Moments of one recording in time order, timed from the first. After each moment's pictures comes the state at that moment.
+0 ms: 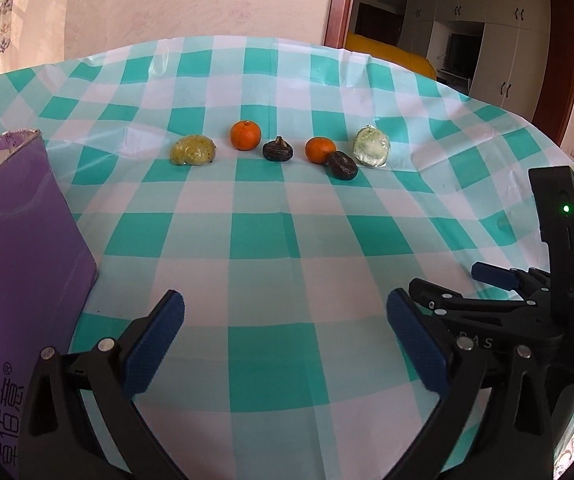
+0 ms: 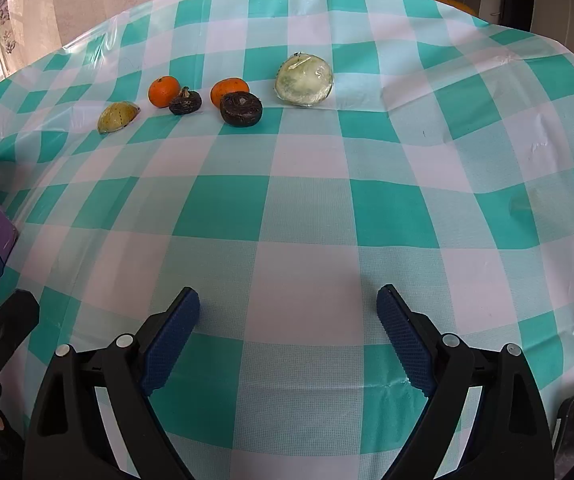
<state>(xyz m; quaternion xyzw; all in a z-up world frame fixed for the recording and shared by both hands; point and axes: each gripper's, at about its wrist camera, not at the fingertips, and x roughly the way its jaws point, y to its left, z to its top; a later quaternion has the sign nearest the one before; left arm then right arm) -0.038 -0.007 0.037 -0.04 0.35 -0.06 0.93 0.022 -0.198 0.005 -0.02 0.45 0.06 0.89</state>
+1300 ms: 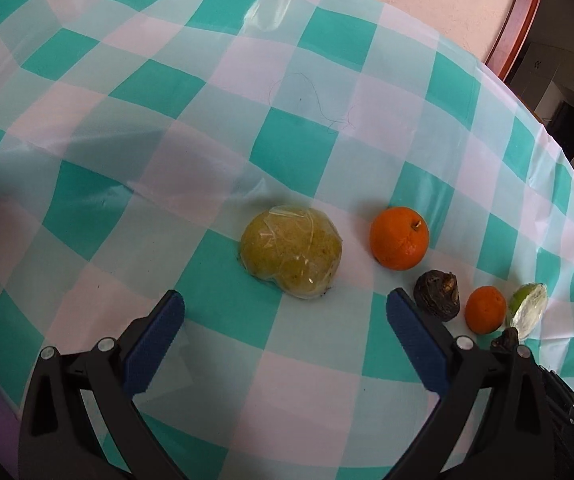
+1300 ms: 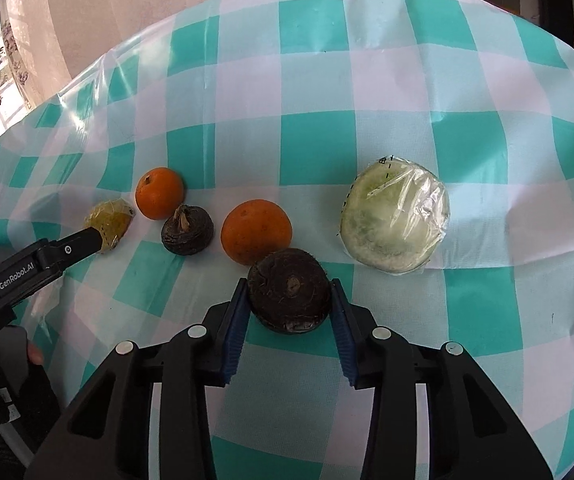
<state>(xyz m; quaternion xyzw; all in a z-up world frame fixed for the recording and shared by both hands) 0.188 0.093 0.016 -0.18 0.41 0.10 0.89 0.193 -0.165 0.013 0.03 0.43 0.15 0.89</state>
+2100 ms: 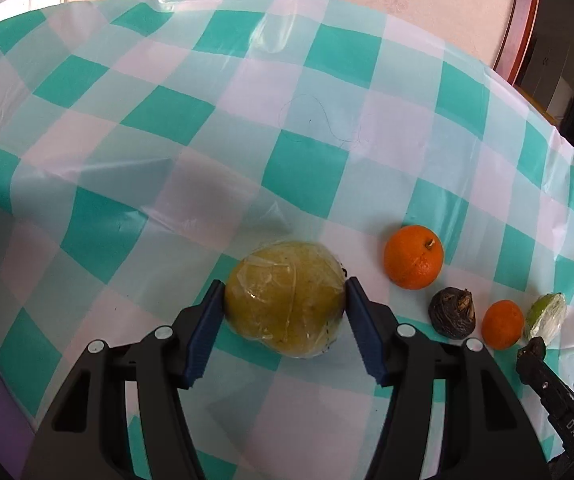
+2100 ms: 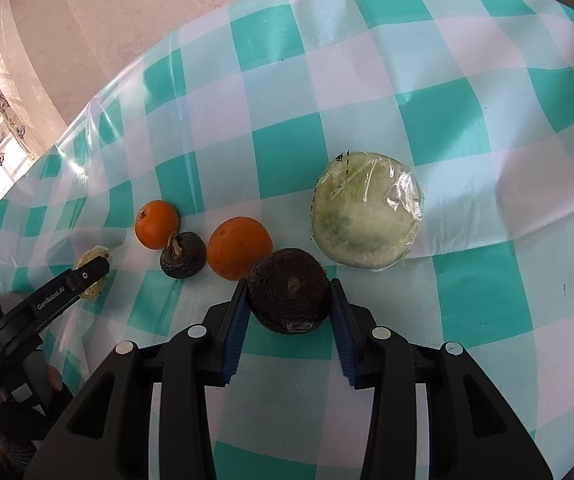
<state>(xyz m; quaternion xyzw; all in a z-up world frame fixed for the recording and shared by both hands) 0.175 0.089 0.027 -0.16 0.37 0.13 0.91 0.197 -0.188 0.013 0.11 0.42 0.16 0.89</state>
